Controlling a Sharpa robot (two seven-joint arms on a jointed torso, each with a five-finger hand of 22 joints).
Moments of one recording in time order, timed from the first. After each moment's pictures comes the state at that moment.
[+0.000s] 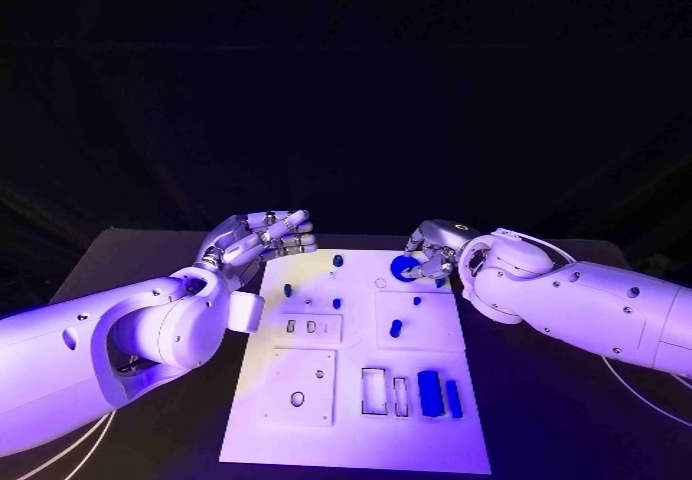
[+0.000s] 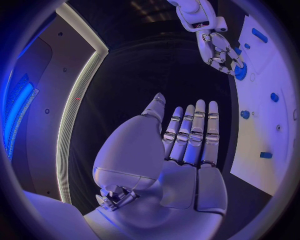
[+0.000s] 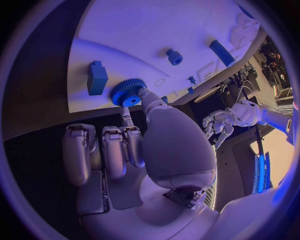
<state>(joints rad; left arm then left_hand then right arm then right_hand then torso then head) 1.24 -0.97 0.02 1.75 0.03 -0.41 0.43 1.40 0.05 -0.01 0.07 0.11 0.91 0.23 0.10 0.07 0.96 0.19 0.10 0.06 1.01 0.15 0.14 0.08 0.17 0.76 0.28 0.35 0.14 1.34 -0.67 -0.09 1.31 -1.44 -0.28 -0.26 1.35 -0.10 0.17 0.10 0.24 0.97 0.14 0.21 0.17 1.47 0.06 1.50 1.31 1.47 -0.01 1.57 1.31 0.04 1.47 0.10 1.48 1.31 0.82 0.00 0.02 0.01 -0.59</state>
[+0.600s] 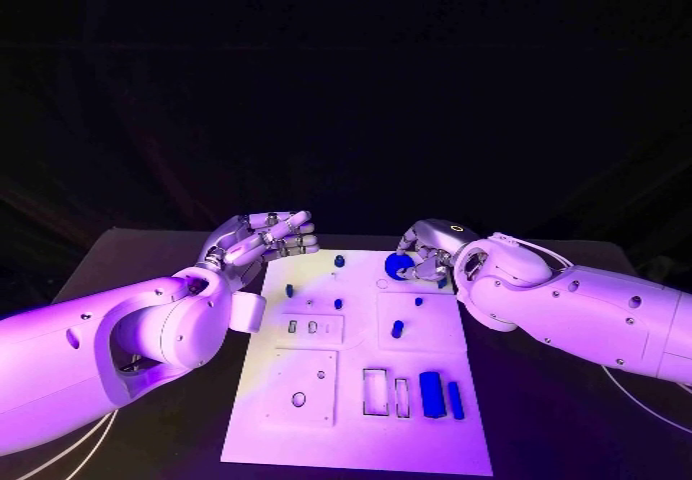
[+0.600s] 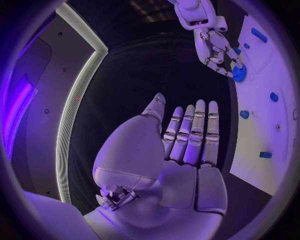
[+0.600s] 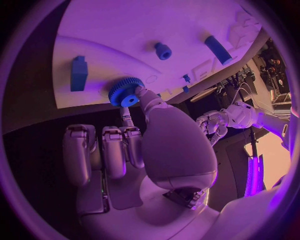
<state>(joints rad) 1.24 -0.97 0.02 1.74 0.04 -0.41 0.43 1.40 0.05 -0.01 0.07 0.11 0.91 0.23 0.10 0.07 0.96 0.19 0.10 0.06 1.01 0.15 0.14 0.08 0.17 0.76 0.28 0.35 0.14 1.34 -0.67 -0.09 1.37 -1.49 -0.36 -0.26 1.37 -0.09 0.21 0.08 0.33 0.98 0.14 0.22 0.17 1.47 0.06 1.52 1.31 1.46 -0.01 1.57 1.31 0.04 1.47 0.10 1.50 1.31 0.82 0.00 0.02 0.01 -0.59</state>
